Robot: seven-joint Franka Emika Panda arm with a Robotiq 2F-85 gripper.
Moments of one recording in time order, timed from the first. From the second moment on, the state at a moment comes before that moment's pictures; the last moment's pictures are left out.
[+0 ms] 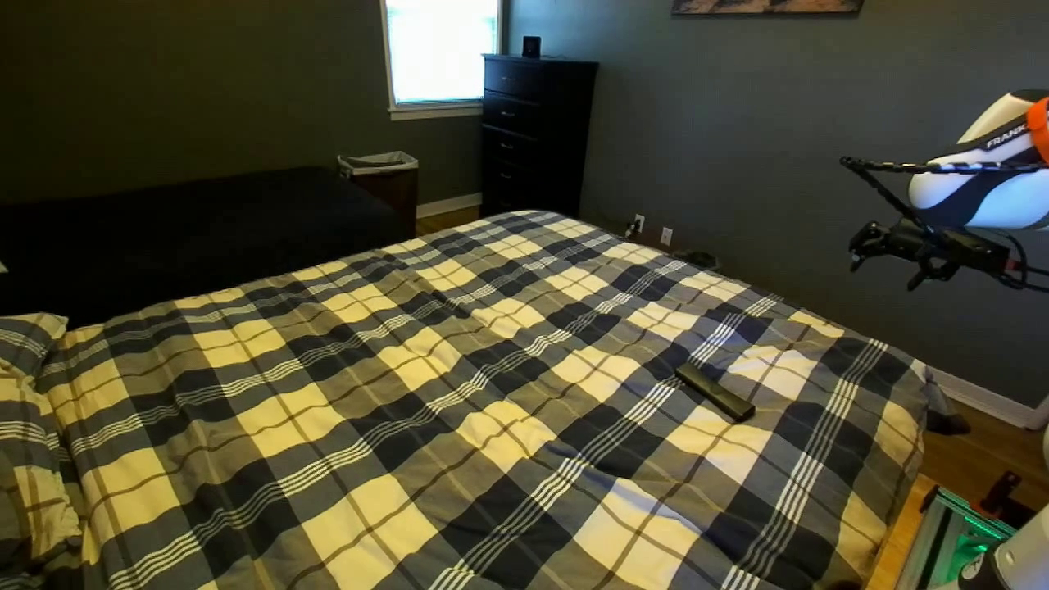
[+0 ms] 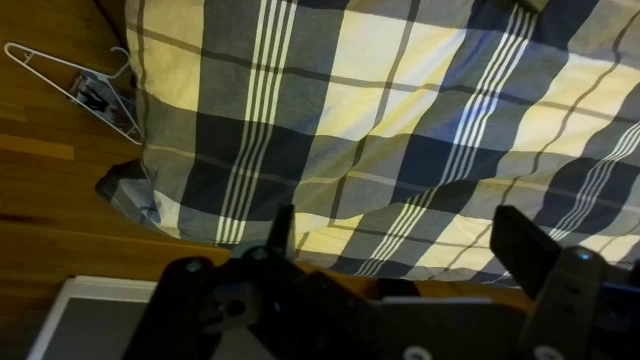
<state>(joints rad) -0.67 -0.24 -0.28 -2.59 -0.17 2.73 0.41</state>
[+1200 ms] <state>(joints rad) -0.64 0.52 -0.31 -2.11 0.35 2.83 0.40</state>
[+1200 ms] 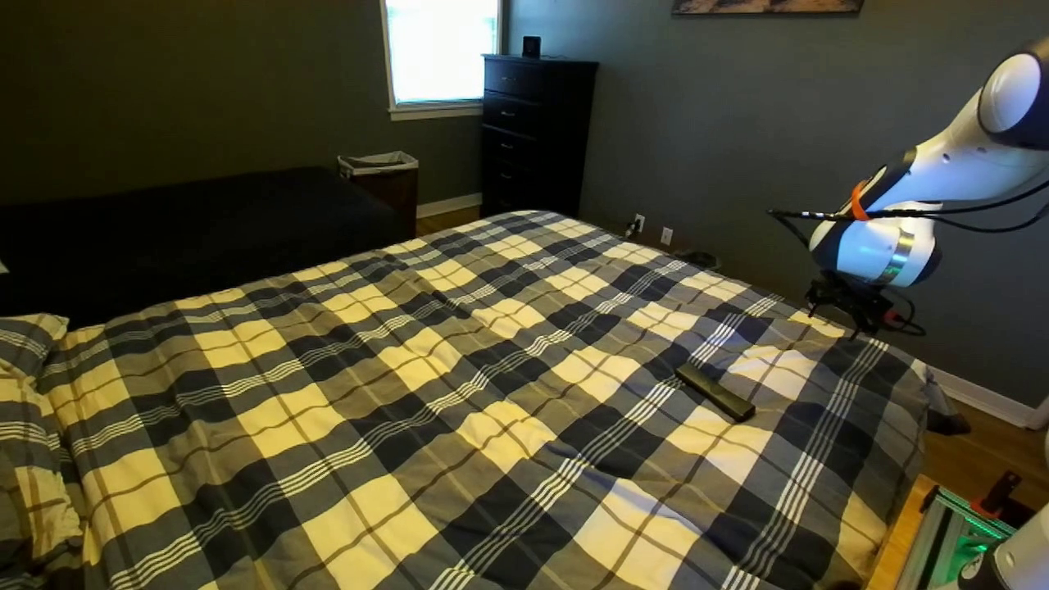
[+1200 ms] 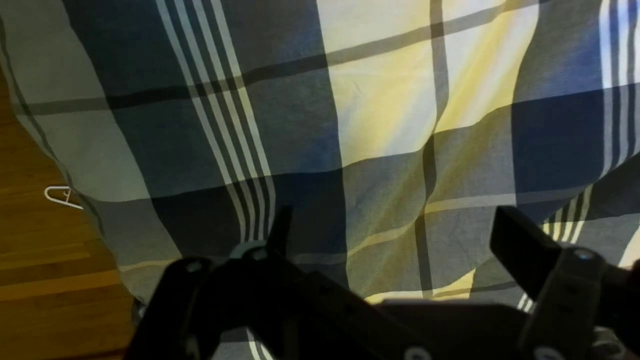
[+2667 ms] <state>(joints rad) -0.49 0.98 -0.43 -1.74 0.35 2.82 0.62</state>
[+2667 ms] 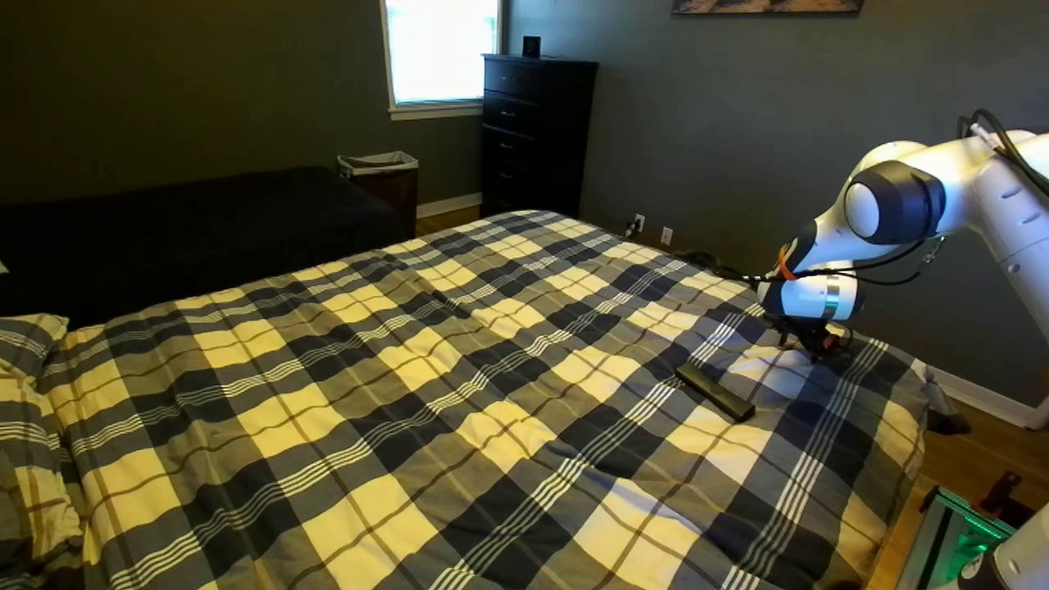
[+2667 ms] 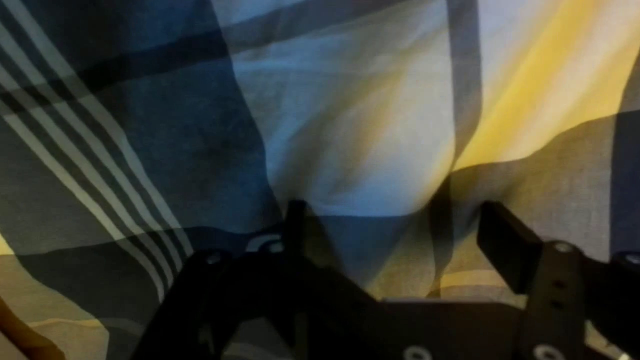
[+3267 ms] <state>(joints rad) -0.50 1.05 -0.45 -1.63 0.35 2.74 0.64</state>
